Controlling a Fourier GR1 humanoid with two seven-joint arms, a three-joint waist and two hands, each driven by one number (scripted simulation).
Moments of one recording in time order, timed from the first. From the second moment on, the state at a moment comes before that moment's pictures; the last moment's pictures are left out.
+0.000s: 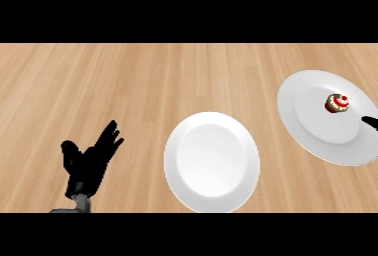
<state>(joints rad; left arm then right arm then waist) 0.02 0.10 -0.06 -1.47 0.09 0.03 0.22 -0.55 -0.64 -0.52 -0.35 -0.07 -0.06 -0.61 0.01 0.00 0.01</state>
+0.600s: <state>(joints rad) 0.03 0.09 -0.06 -1.49 0.08 0.04 0.24 -0.23 -0.65 -0.46 -0.52 -0.09 0.16 -0.71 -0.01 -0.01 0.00</state>
